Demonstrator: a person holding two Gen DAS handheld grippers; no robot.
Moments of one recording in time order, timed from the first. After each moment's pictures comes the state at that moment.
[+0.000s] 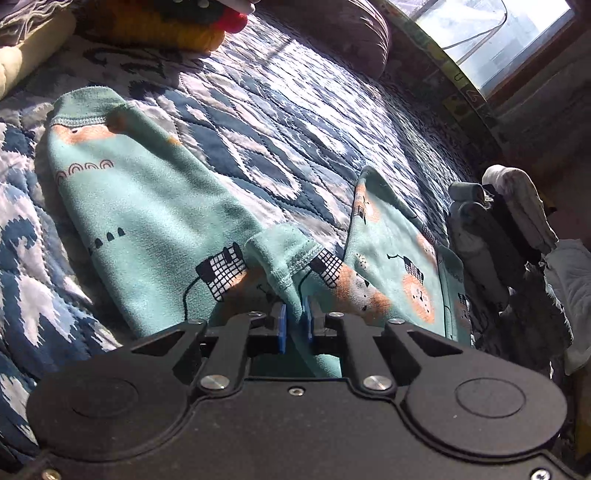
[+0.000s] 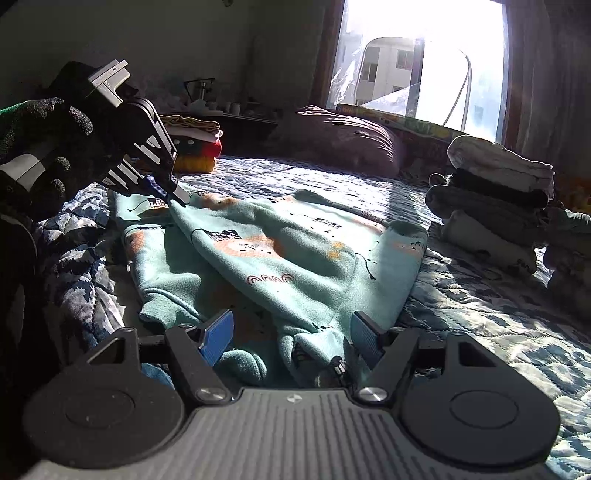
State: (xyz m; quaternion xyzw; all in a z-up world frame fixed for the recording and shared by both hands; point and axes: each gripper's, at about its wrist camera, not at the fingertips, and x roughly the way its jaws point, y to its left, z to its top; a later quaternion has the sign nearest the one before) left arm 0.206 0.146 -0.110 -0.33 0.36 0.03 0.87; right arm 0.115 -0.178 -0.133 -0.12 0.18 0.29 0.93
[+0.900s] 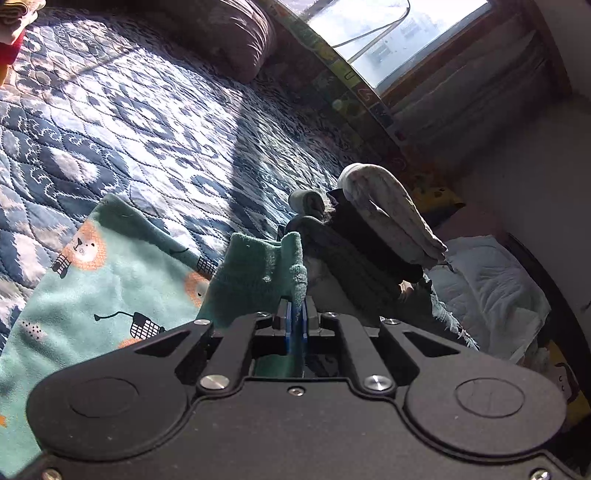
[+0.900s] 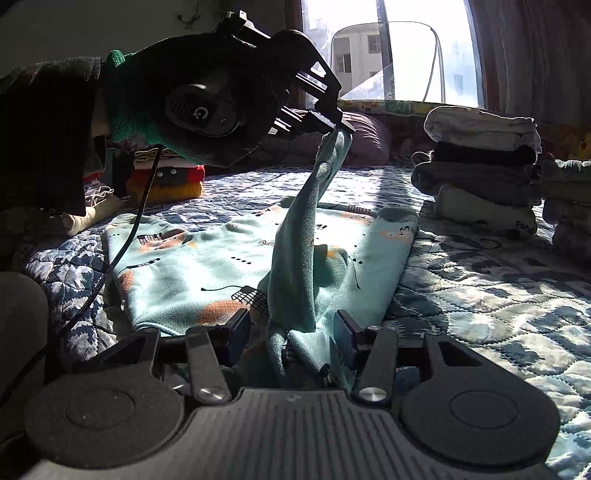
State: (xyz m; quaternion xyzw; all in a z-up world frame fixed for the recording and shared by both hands) left arm 0.343 -0.004 -0.039 -0.35 0.30 -0.10 0.88; right arm 0.133 -0.205 -0.129 -0.01 0.20 0.29 0.94
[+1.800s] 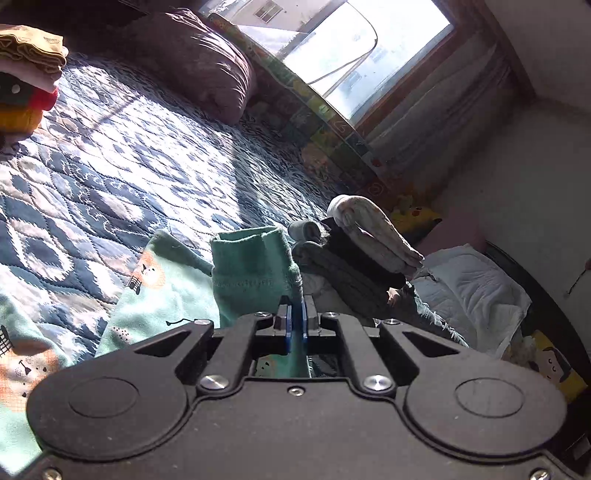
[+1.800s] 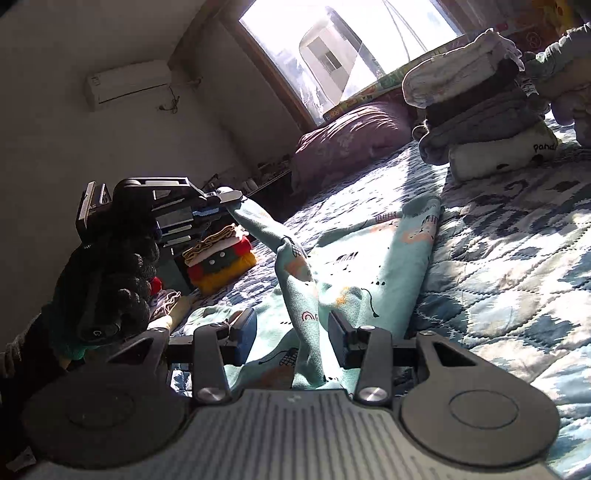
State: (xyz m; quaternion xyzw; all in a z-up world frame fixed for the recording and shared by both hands) left arm 0.234 0.076 -0.029 -0.34 0.23 -0.11 0.91; right arm 0.177 -0.279 -0.114 0.24 0.22 0.38 0.87
